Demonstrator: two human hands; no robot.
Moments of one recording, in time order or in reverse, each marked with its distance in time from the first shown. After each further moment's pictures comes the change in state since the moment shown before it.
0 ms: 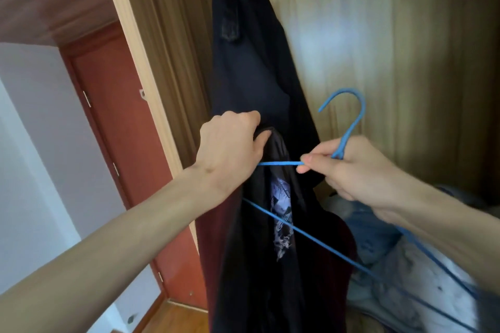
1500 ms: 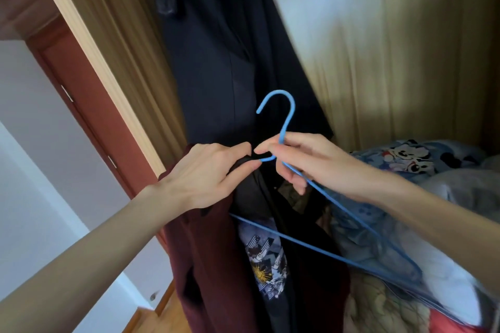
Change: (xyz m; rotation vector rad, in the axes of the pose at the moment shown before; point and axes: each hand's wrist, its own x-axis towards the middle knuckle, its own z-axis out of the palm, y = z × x) left_hand -0.045 -0.019 0.039 -0.199 -0.423 0.375; right_hand 0.023 0.079 0.014 0.331 -0.405 -0.145
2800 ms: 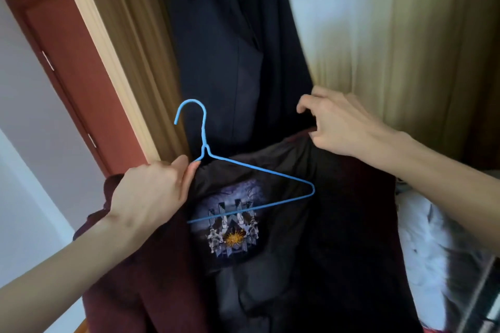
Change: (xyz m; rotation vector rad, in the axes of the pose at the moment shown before) left_hand -0.073 -0.037 0.042 0.391 0.083 -0.425; right_hand 0.044 -0.016 -0.054 -1.423 0.268 0.035
